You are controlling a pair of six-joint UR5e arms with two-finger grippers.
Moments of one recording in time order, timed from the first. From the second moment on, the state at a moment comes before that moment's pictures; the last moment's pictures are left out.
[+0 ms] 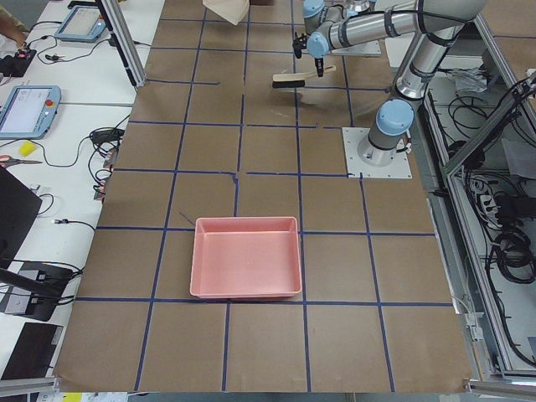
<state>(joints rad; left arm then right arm) -2.13 -1.56 -2.19 -1.15 1.36 -0.58 1.23 -1.44 1.62 -1.79 -1.59 -1.16</state>
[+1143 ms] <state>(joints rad) -2.18 -1.59 -2.20 -1.11 1.34 -0.59 1.35 -1.37 1.65 -1.93 -1.63 -1.03</state>
